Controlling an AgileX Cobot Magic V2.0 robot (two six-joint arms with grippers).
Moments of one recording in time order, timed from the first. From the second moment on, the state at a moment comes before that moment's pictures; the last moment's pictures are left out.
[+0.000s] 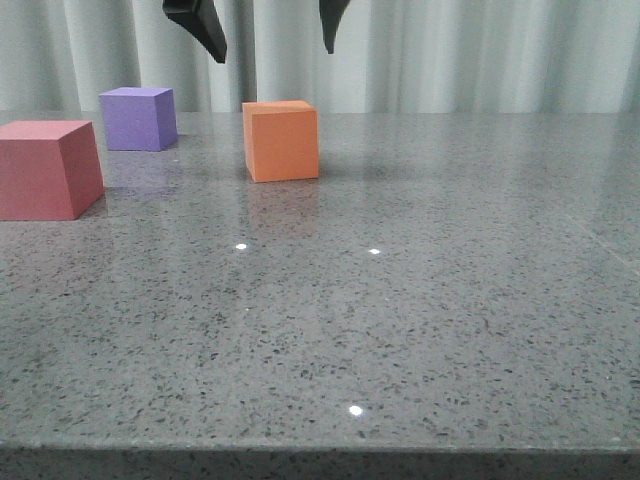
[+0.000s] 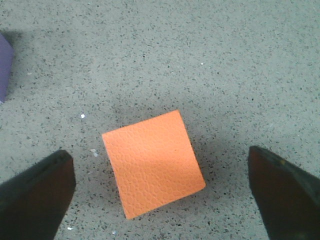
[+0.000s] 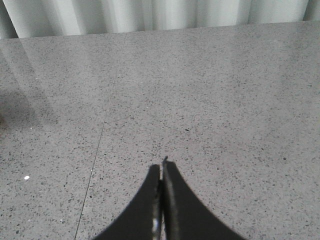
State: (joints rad) left arm -0.70 1.95 -1.89 0.42 0.95 -0.82; right arm 0.03 0.51 -0.45 -0.10 0.32 0.19
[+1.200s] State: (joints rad) left arm -0.70 2.08 -1.90 0.44 0.95 -0.80; right arm 0.03 0.51 -0.45 -0.10 0.32 0.19
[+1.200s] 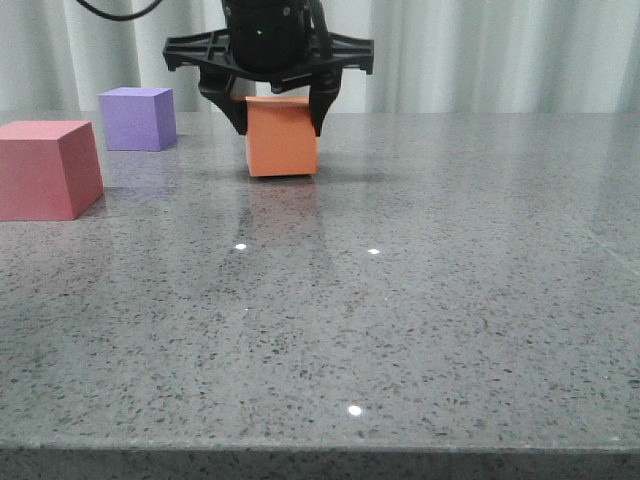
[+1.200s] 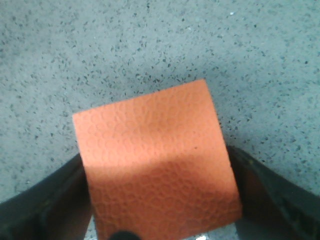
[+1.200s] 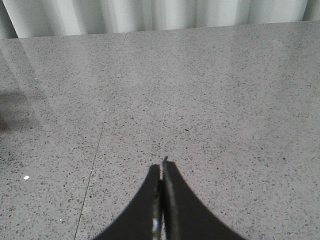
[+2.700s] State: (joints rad) left arm -0.27 1.70 -1.46 0.03 0.68 -0.01; right arm 0.03 0.51 -0.45 -0.10 0.32 0.19
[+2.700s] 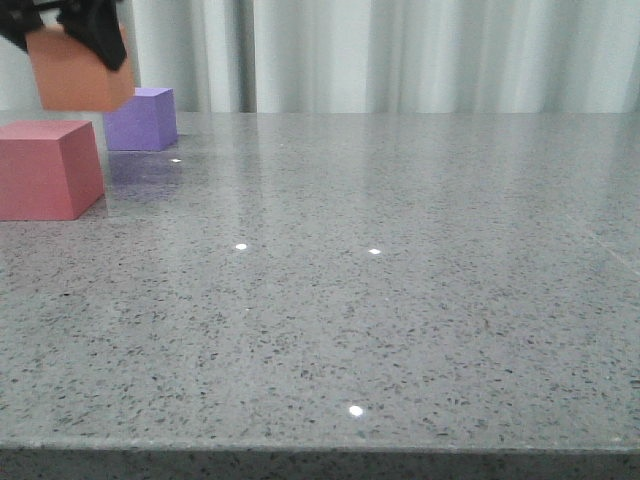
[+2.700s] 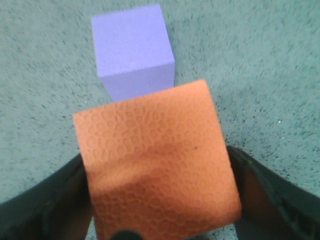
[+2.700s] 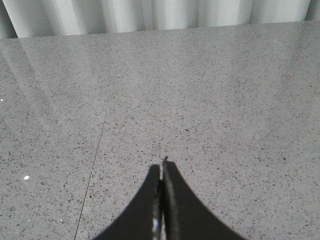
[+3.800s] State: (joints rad) left arm -0.27 1.83 -1.46 0.03 0.65 -0.01; right arm 0.03 0.51 -0.45 -0.10 0.32 0.19
